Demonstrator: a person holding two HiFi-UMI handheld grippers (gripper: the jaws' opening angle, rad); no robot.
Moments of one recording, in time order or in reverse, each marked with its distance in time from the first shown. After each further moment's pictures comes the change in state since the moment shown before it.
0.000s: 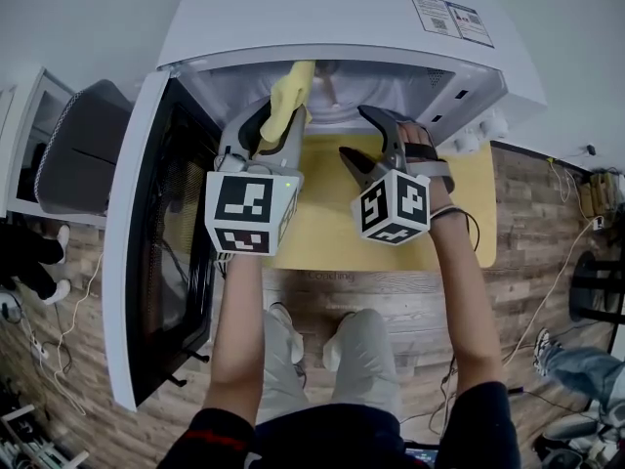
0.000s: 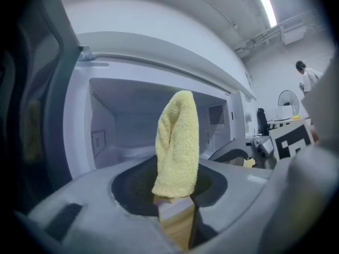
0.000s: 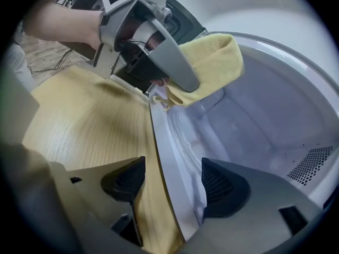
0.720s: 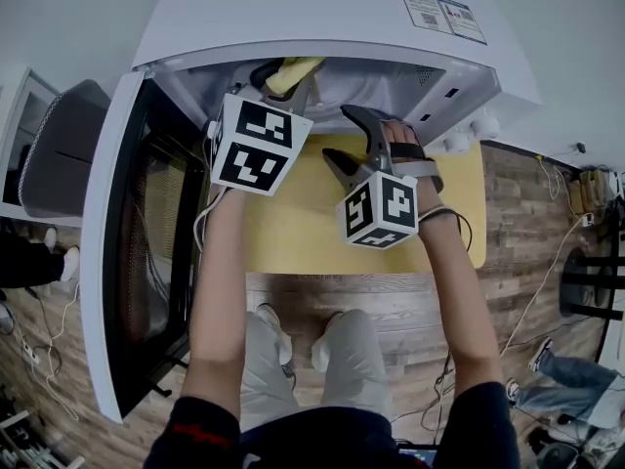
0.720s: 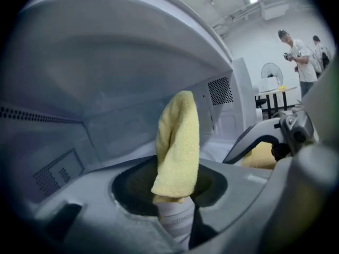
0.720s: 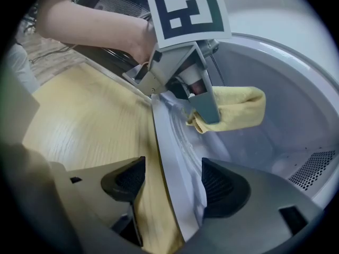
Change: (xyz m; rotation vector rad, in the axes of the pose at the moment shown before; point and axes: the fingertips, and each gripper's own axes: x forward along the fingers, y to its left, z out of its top) left arm 0.076 -0.004 -0.001 0.244 0.169 -0.105; right arm 0.001 0.002 0.002 -0.017 -0.004 0.021
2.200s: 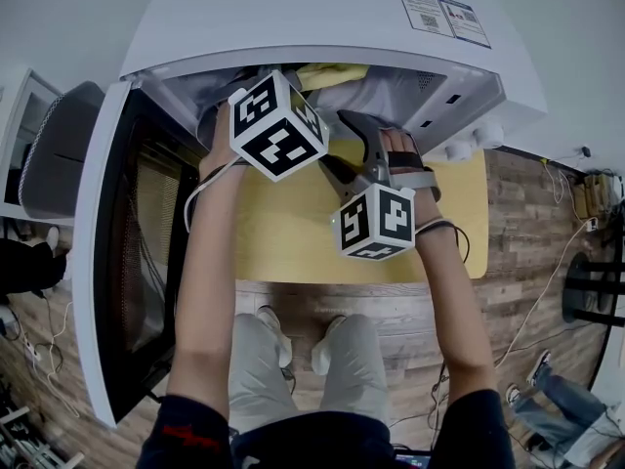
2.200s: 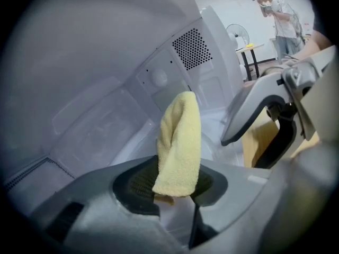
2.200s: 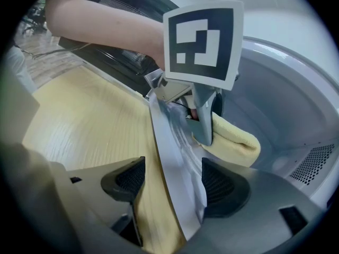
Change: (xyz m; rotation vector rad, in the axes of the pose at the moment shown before) left arm 0.041 -0.026 -0.018 0.416 0.247 -0.159; right arm 0.001 0.000 0.002 0.031 -0.035 -0.019
